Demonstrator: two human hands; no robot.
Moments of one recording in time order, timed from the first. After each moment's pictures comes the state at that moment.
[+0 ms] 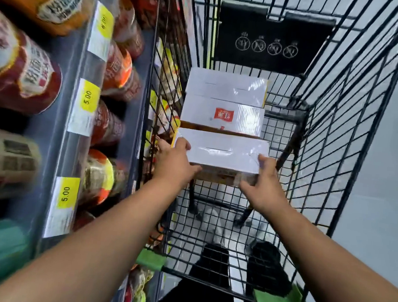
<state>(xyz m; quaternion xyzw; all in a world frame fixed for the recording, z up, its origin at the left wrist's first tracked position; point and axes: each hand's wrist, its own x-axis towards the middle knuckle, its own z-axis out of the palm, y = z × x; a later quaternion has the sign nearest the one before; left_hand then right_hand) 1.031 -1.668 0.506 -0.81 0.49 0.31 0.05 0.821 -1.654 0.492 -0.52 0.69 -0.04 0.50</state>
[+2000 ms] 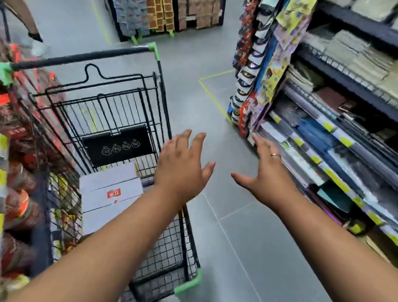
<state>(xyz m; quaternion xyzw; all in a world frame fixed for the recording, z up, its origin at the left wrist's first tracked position) 0.775 -1.609 0.755 -0.45 0.88 0.07 -0.12 0.599 -1.516 0.756 -0.51 0.80 -0.26 0.19</state>
